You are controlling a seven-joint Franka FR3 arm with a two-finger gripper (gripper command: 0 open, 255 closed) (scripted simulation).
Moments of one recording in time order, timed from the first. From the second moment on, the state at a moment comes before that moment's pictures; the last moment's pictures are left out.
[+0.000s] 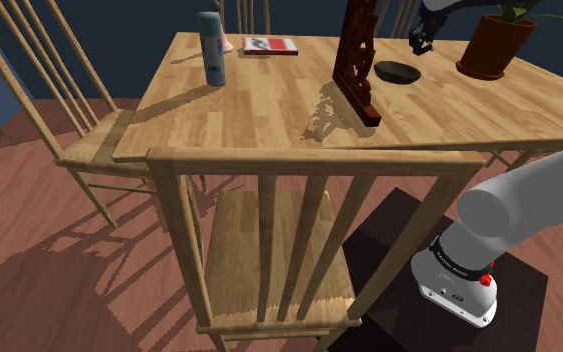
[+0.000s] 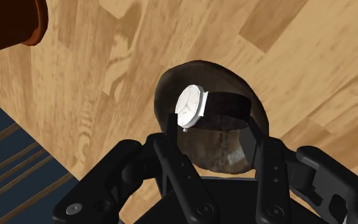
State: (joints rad) arm -0.44 -0.37 -0.09 -2.11 -0.51 2.04 -0.19
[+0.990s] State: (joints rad) arm -0.45 -0.10 -0.12 -1.93 -0.50 2.15 -0.20
